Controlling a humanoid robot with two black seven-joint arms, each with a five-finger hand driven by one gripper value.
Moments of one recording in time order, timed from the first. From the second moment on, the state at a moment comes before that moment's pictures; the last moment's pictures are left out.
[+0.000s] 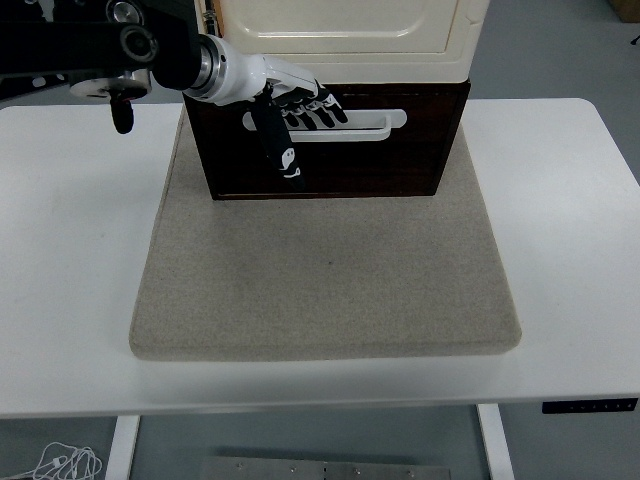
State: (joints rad) left arm -1.88 0.51 0.40 -1.38 0.30 -0.19 0.28; right arm -0.03 0.00 0.13 0.15 -0.02 0.07 -0.10
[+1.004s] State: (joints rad) left arm -1.85 0.48 0.40 -1.36 0.30 -0.19 0.28; right arm -0.03 0.00 0.13 0.15 -0.02 0.07 -0.10
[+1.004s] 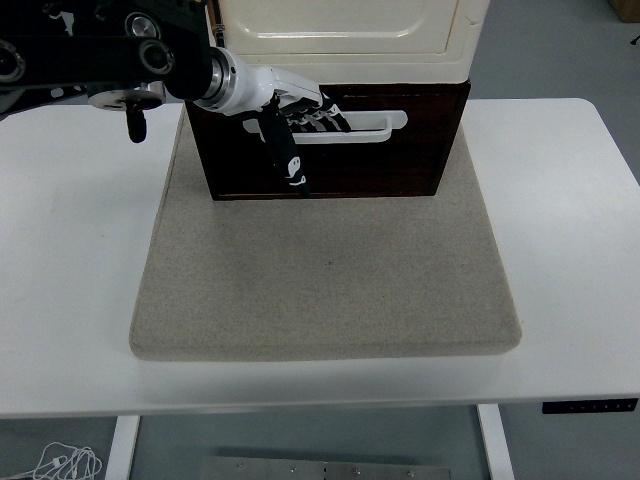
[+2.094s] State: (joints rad) left arm -1.86 0.50 0.32 -1.36 0.30 -0.43 0.28; right arm -0.03 0.00 0.13 0.15 -0.02 0.07 -0.10
